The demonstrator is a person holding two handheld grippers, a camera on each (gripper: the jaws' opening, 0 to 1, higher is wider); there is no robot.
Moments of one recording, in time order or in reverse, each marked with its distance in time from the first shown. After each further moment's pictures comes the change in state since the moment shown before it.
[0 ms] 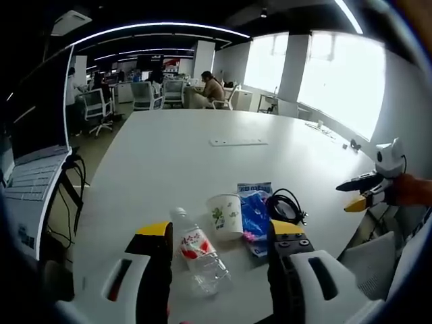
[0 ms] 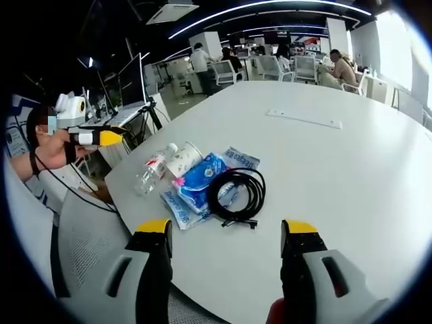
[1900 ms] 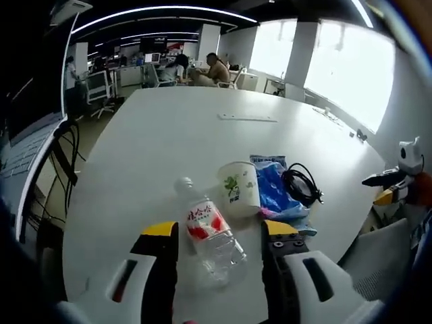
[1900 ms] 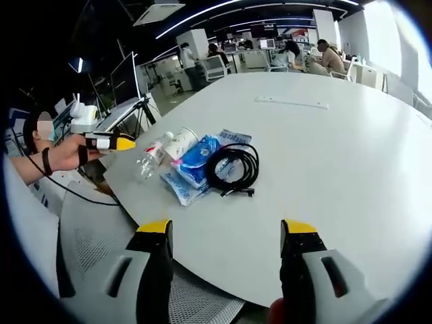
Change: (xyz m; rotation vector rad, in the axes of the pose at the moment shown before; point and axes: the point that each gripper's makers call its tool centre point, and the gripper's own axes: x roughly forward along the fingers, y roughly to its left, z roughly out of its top) left arm 0.024 0.013 -0.048 -0.029 0.116 0.021; right arm -0.024 0.003 -0.045 0.077 0.033 -0.043
